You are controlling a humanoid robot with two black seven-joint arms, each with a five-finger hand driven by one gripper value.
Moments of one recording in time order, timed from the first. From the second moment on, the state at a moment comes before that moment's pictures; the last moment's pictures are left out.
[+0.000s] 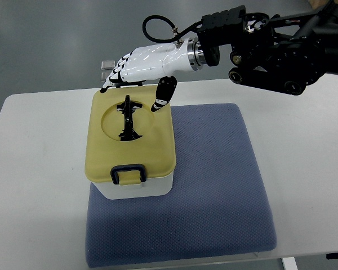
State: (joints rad) left arm 0.02 0.00 -0.18 -0.14 0.06 0.04 0.08; right arm 1.69 -0.21 -0.36 1.02 -1.24 -0.02 0.51
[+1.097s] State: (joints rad) left arm 0.02 0.00 -0.18 -0.14 0.06 0.04 0.08; right arm 1.70 -0.18 -0.30 1.02 -1.18 -0.07 0.51
